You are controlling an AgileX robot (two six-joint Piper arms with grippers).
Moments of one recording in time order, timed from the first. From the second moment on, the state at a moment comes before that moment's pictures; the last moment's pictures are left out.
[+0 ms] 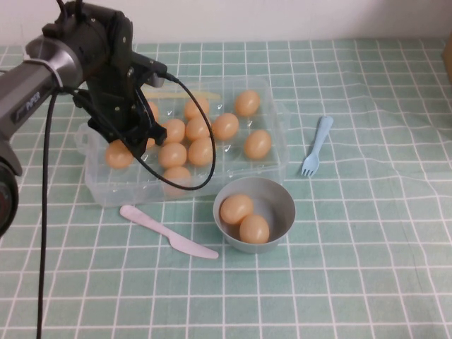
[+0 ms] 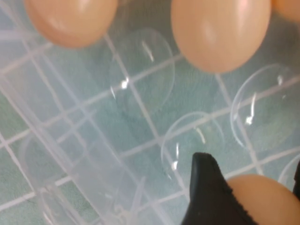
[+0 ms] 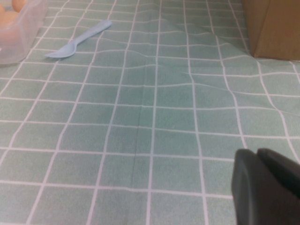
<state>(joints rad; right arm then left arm) 0.01 -0.01 0.03 0.19 0.38 -0.17 -0.32 2.18 -1.96 0.15 1.22 0.13</state>
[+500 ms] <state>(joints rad) 0.01 -0.01 0.03 0.19 0.38 -0.17 -0.48 1.99 -1.99 0.11 1.24 0.13</state>
